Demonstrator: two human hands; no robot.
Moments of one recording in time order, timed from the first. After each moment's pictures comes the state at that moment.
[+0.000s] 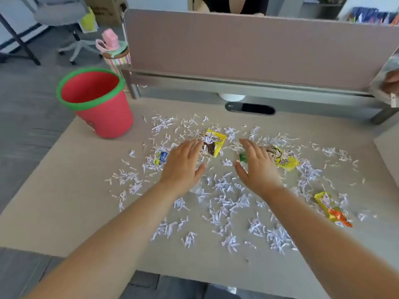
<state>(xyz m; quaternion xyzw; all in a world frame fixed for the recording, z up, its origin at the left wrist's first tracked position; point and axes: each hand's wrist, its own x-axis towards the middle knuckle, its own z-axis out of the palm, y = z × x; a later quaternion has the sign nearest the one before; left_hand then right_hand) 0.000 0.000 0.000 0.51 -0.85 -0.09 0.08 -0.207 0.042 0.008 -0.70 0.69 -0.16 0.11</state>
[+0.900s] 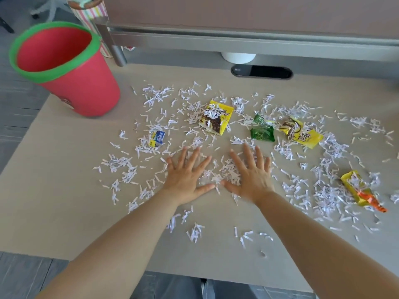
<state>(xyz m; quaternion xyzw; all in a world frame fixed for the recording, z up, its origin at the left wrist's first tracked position) 0.014 0.004 -0.111 0.48 -0.85 -0.15 -0.16 -0.191 0.045 -0.114 -0.68 0.71 0.04 0.16</state>
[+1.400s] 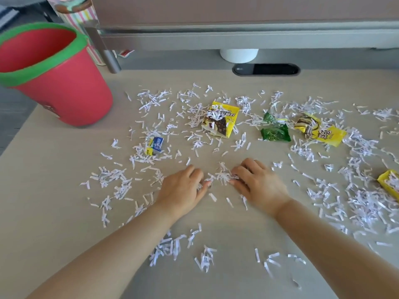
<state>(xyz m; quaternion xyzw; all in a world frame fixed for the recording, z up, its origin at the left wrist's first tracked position) 0.028 -0.005 -0.130 0.44 -0.89 -0.03 0.13 -0.184 0.034 -0.139 -0.78 0.59 -0.19 0.02</state>
